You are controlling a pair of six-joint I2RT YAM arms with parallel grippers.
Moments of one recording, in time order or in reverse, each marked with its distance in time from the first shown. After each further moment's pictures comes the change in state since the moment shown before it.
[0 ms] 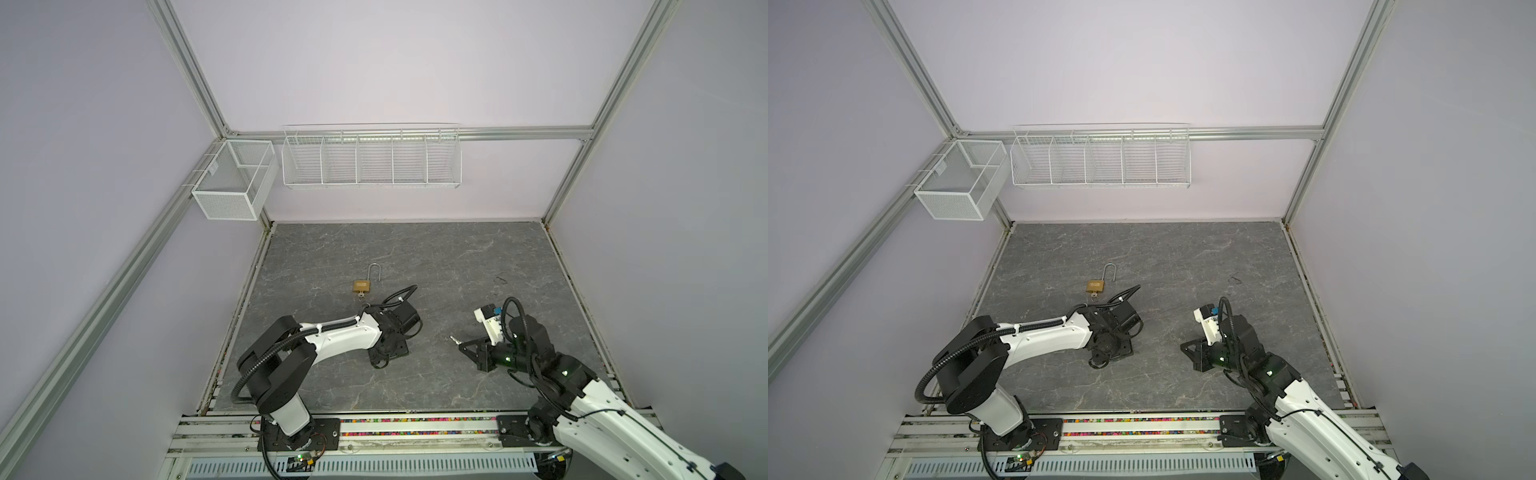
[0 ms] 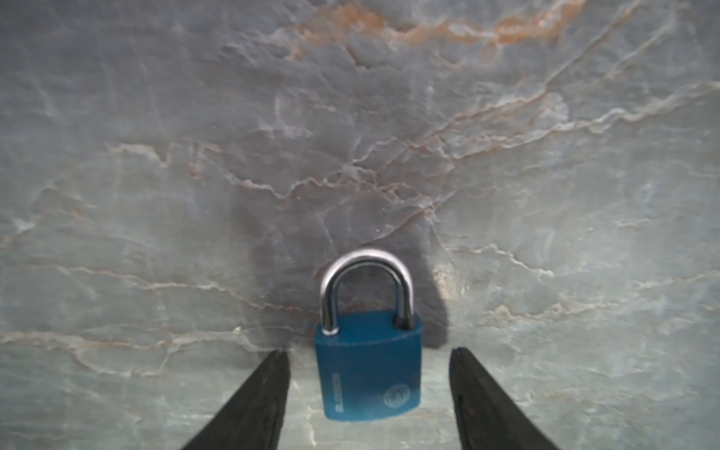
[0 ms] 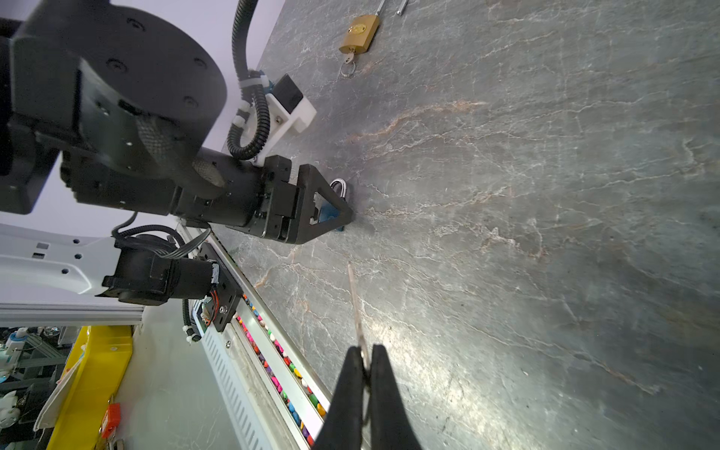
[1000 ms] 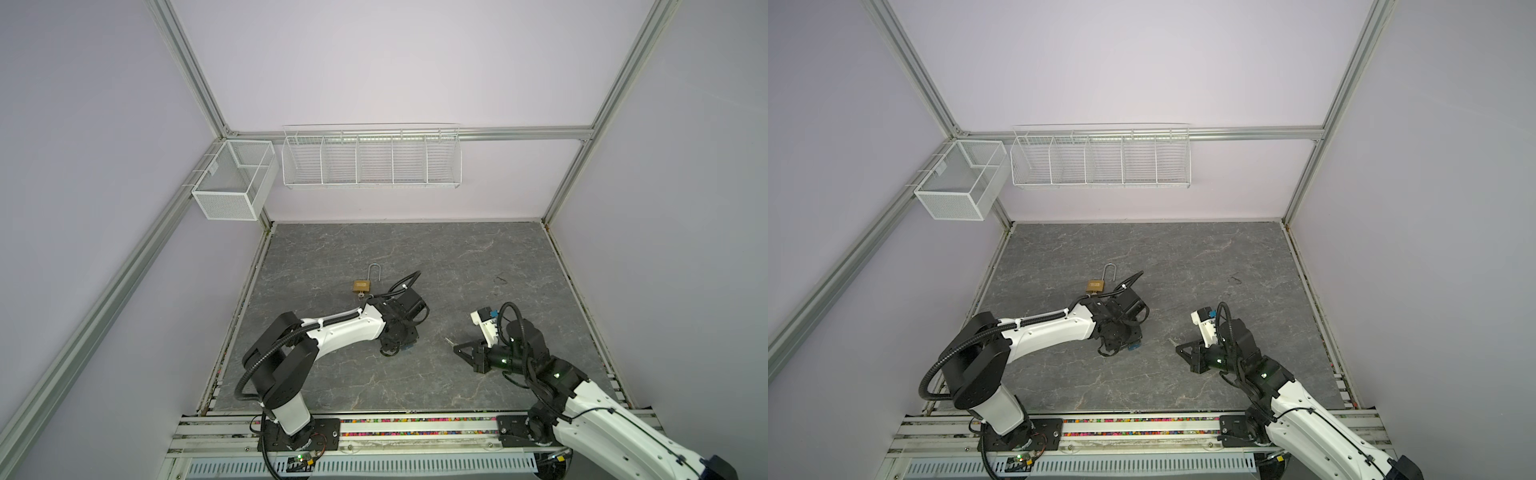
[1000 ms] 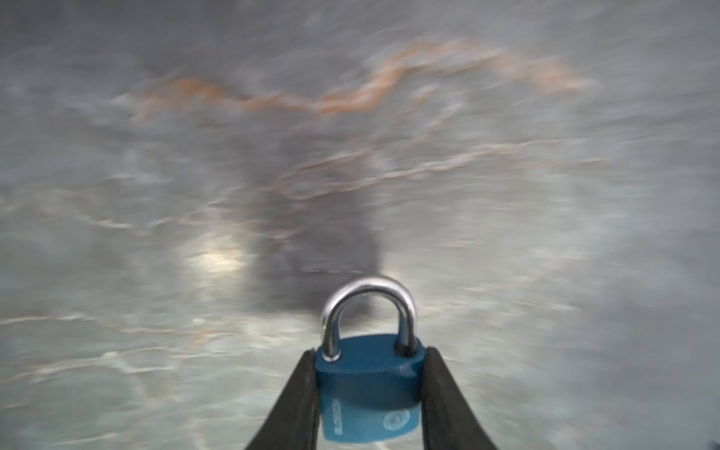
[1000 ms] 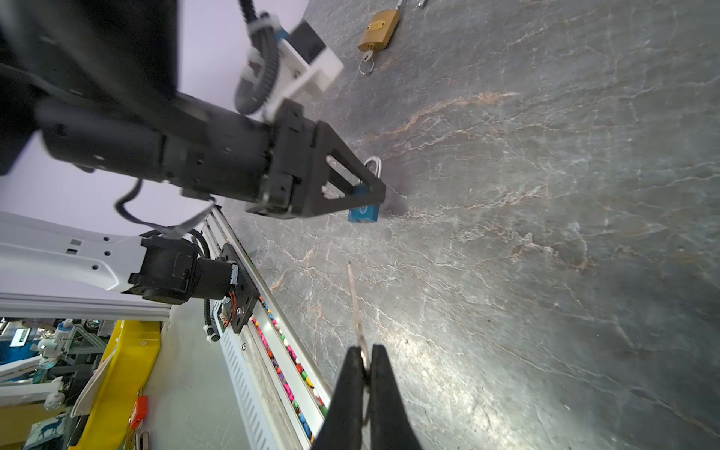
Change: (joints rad) left arm 0.016 0.001 0.108 0.127 0.087 -0.047; right arm 0.000 0.032 -0.120 0.209 -0.068 0.080
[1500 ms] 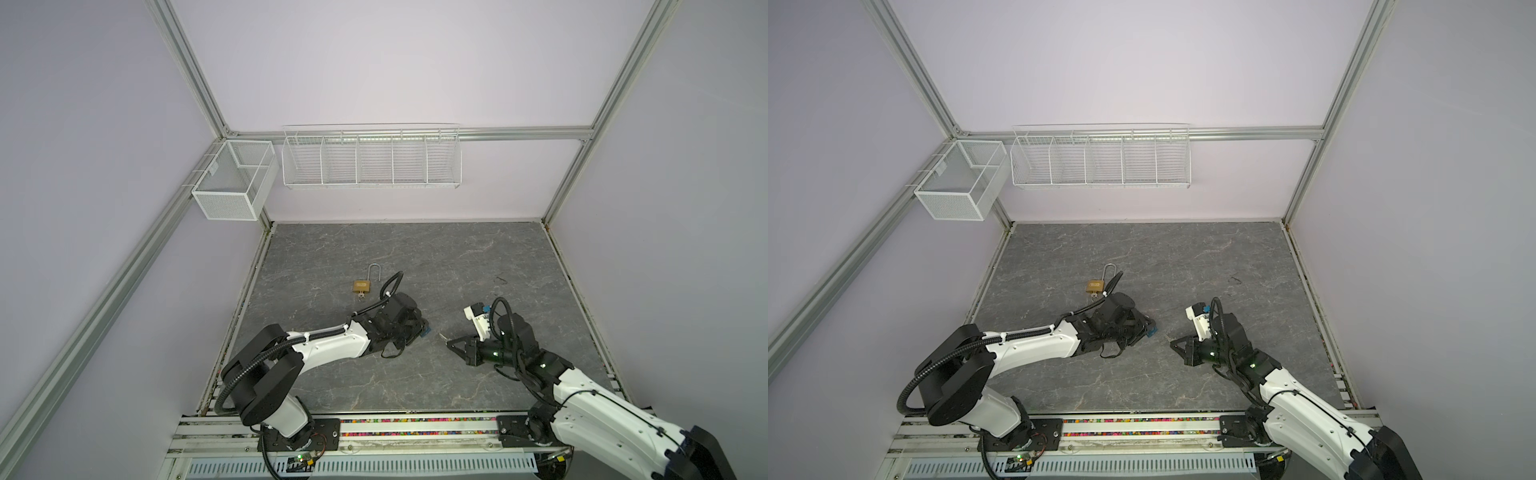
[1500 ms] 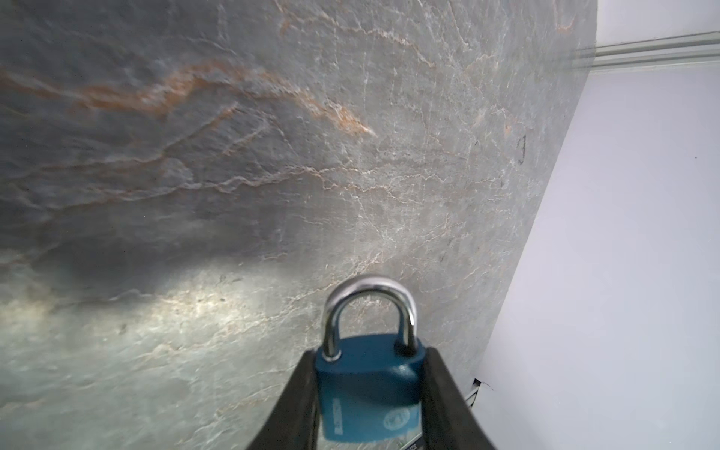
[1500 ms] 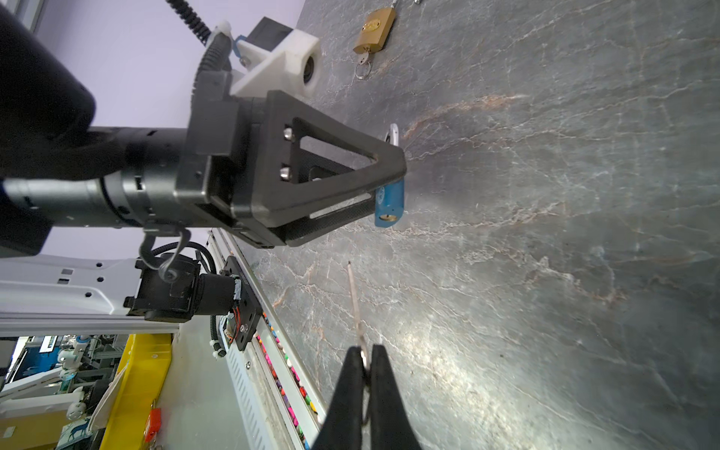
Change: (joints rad) left arm 0.000 -0.121 -0.256 0.562 0.055 -0.238; right arm -0.005 0.185 0.025 0.150 -0.023 0.029
